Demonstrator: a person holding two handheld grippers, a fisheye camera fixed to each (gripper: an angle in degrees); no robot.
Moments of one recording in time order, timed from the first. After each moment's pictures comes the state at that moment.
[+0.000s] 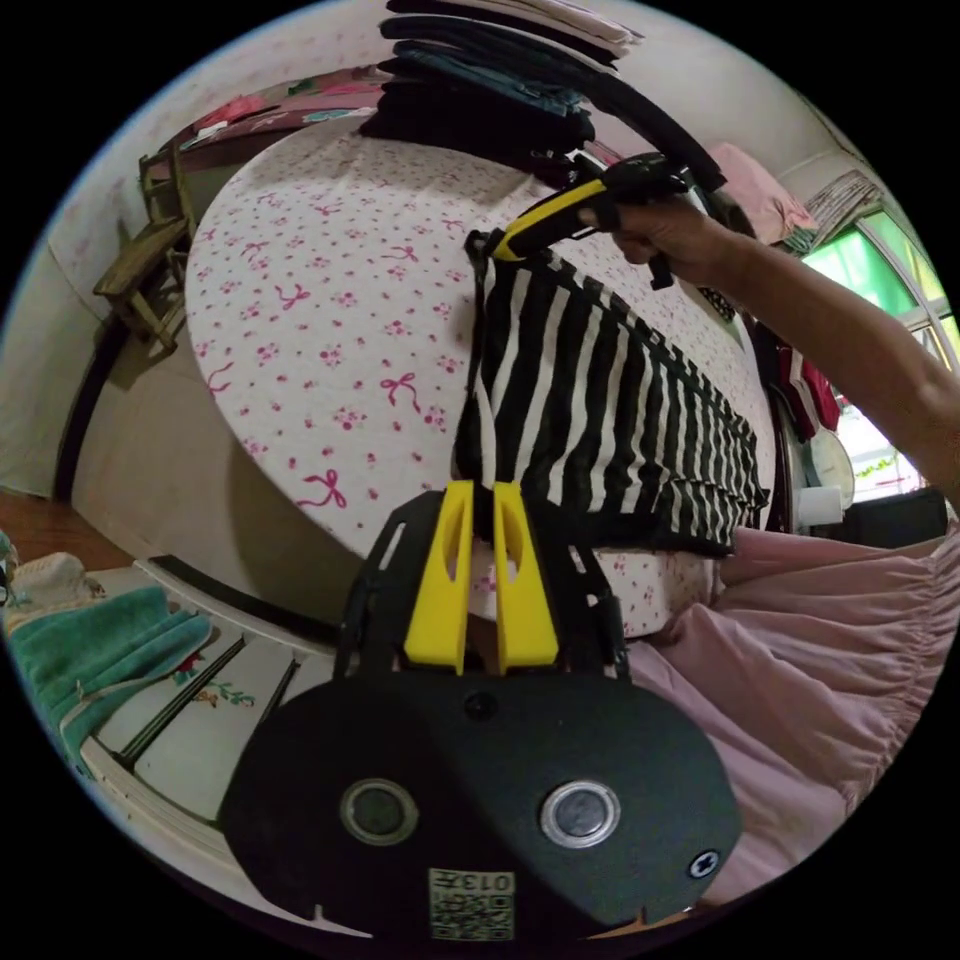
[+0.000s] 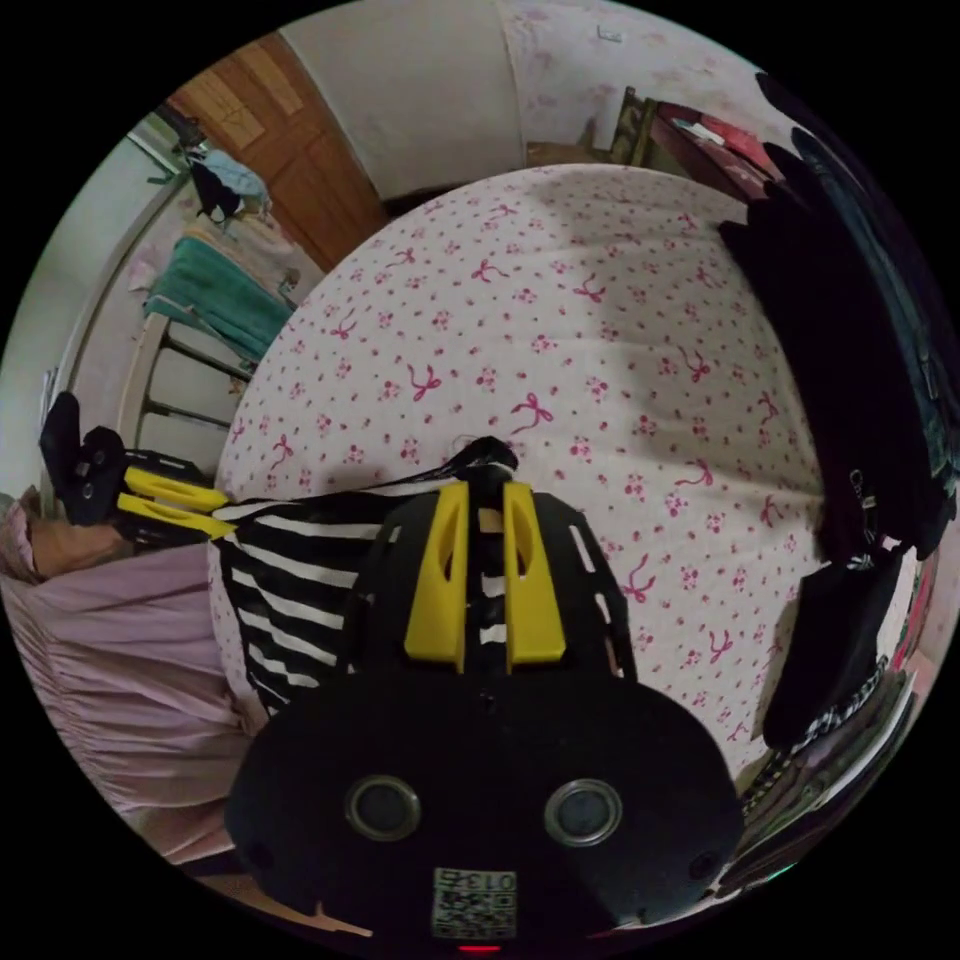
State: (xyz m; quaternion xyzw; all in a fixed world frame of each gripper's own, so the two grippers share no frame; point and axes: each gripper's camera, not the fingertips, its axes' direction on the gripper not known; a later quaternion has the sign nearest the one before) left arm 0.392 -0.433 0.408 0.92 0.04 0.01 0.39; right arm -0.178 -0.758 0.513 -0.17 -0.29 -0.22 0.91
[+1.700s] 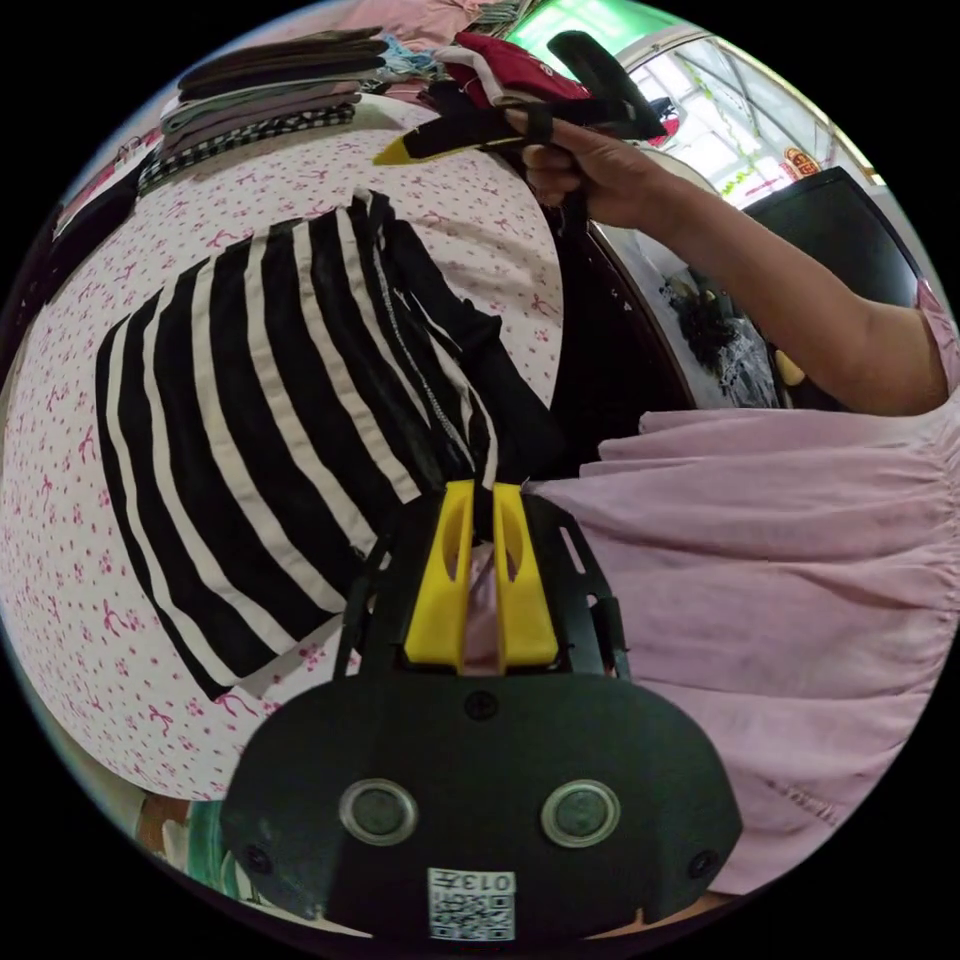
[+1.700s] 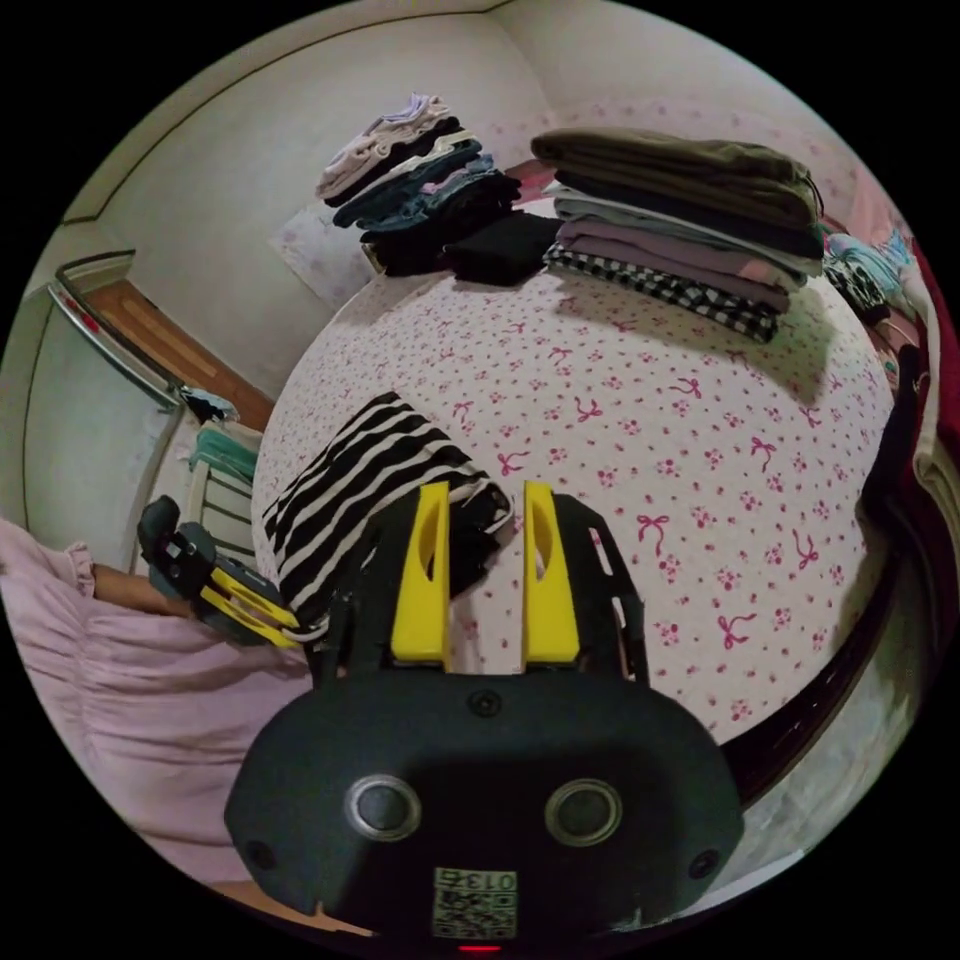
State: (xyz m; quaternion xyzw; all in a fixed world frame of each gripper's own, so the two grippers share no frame) left arm 0.916 -0.644 0.277 0.80 -0.24 0.23 0.49; right arm 0.196 -0.352 0.371 -0.04 -0.30 0.17 0.94
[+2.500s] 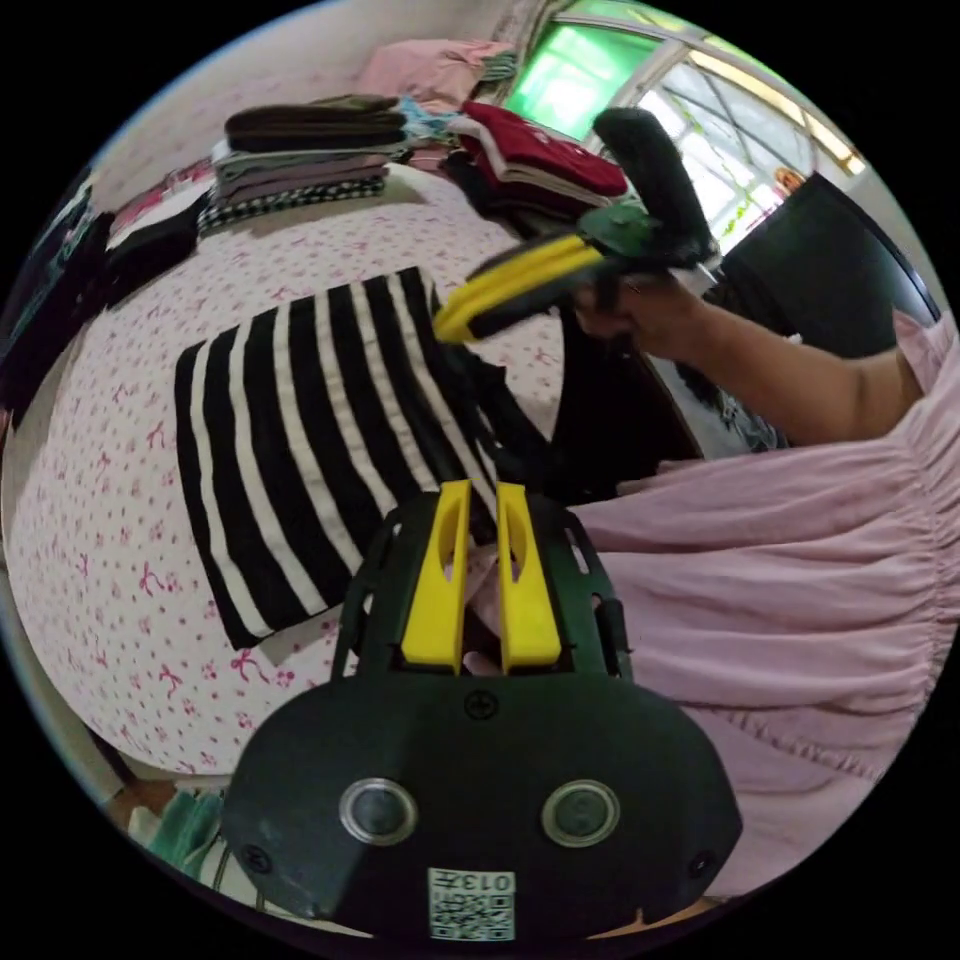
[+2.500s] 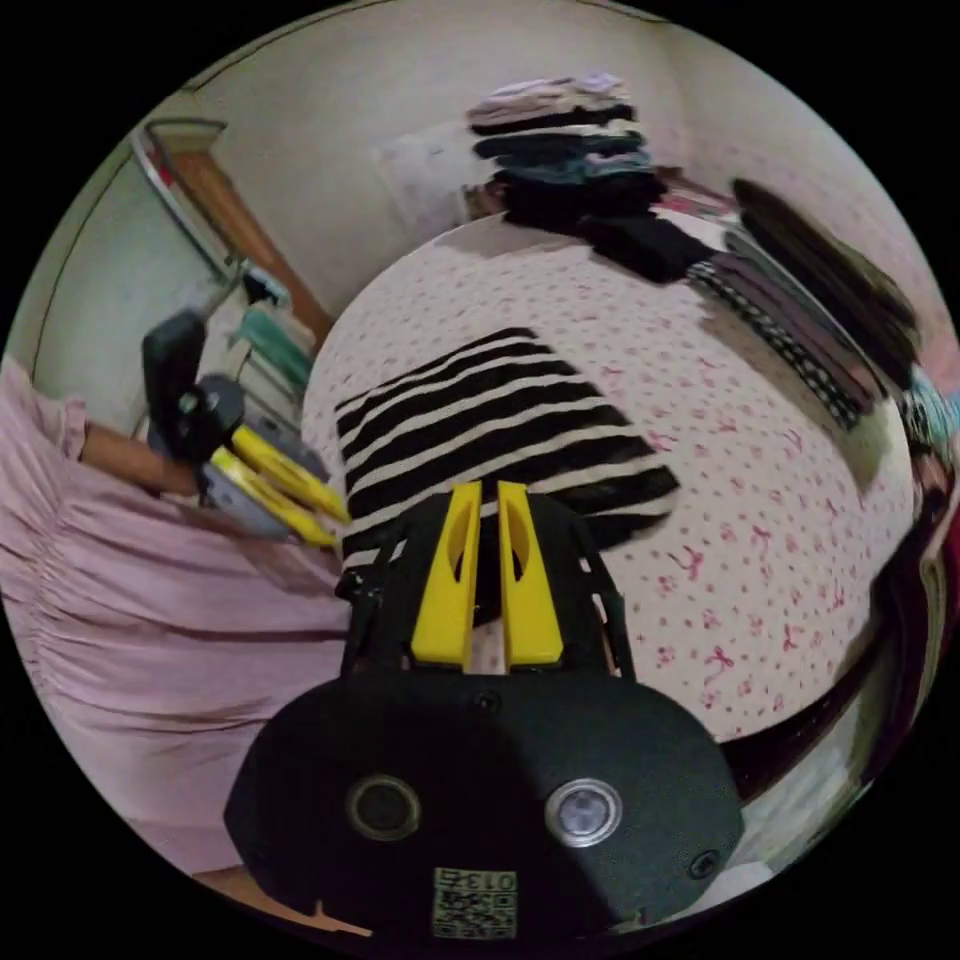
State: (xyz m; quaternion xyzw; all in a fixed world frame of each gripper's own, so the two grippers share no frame) left arm 0.918 -0.645 0.325 0.86 -0.25 0.21 0.40; right arm 0.068 -0.390 0.307 -0.04 -0.30 0.02 0.95
